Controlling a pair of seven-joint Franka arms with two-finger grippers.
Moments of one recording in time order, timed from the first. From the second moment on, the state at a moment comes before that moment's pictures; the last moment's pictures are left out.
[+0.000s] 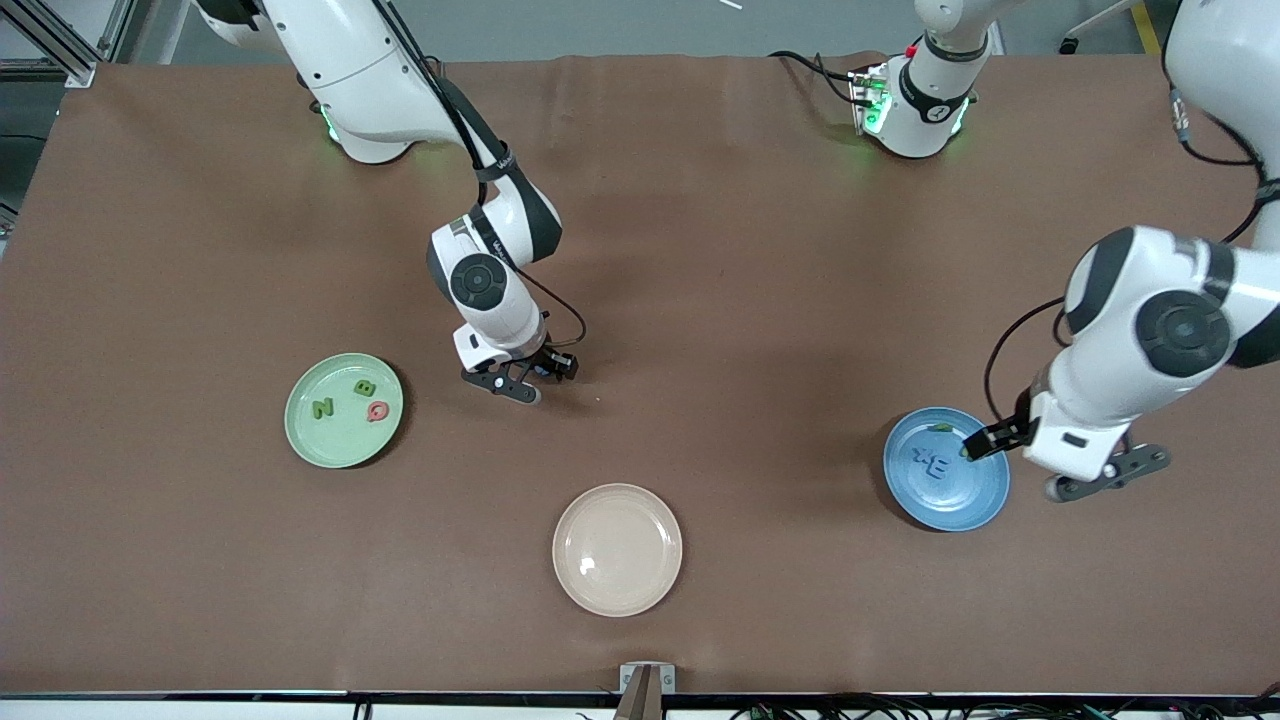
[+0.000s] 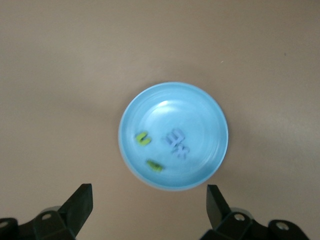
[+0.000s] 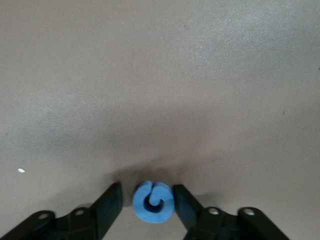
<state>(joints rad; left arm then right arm) 0.53 0.49 -0.78 -1.57 0.45 1.87 -0.72 0.62 0.58 -0.01 -1.98 0.13 2.58 0.86</state>
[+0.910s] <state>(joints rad) 0.53 0.31 -0.85 -1.34 0.32 1.40 -0.61 0.61 0.54 -0.18 -1.90 0.13 2.36 0.63</state>
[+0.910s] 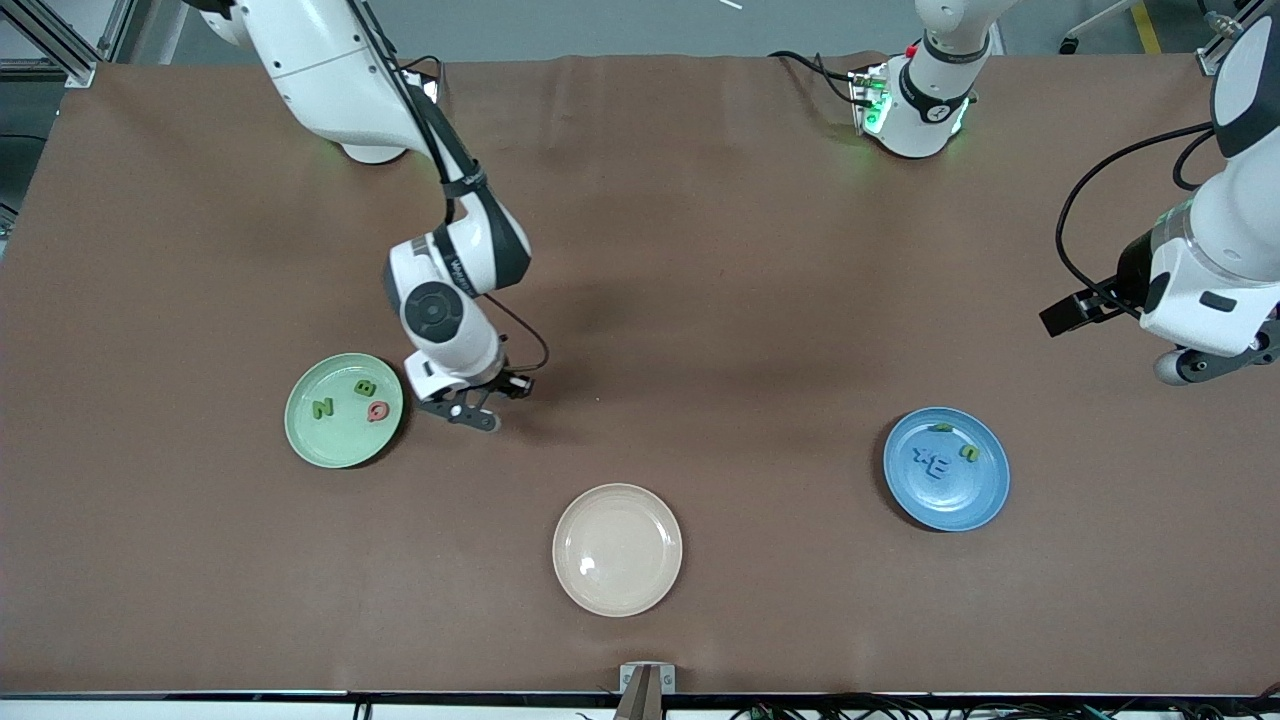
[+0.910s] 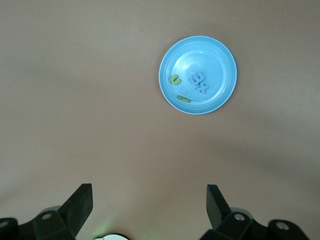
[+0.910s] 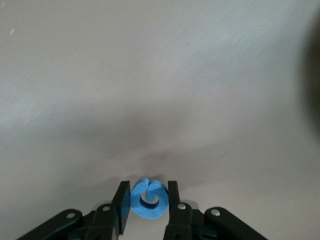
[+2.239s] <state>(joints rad) 0.13 0.18 -0.25 -1.32 0.04 1.39 -0.17 0.23 0.54 -0.22 -1.91 0.13 2.37 -0.08</state>
